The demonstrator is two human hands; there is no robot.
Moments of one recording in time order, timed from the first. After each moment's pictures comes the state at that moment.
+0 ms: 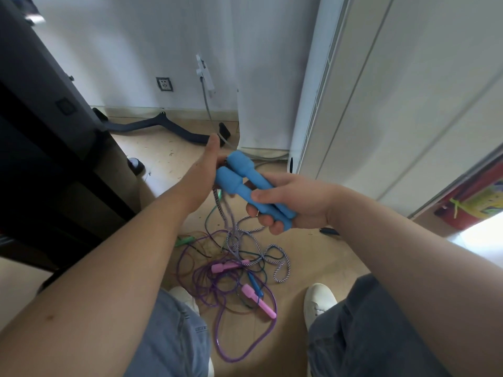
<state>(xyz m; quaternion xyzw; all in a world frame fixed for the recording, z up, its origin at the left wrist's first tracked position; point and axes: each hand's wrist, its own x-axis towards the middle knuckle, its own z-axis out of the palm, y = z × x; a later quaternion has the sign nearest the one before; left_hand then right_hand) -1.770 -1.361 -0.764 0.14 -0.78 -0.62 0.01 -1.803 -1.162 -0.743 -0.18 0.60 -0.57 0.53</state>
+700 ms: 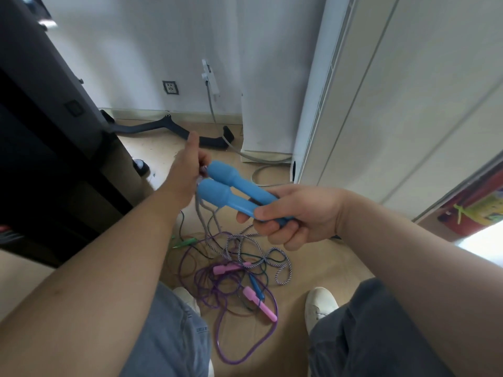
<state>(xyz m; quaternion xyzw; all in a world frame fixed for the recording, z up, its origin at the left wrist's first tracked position) -1.771 -1.386 -0.757 0.22 -0.70 -0.68 0.08 -1.797 -1.154 -0.738 -0.21 0.48 -0.52 0.67</state>
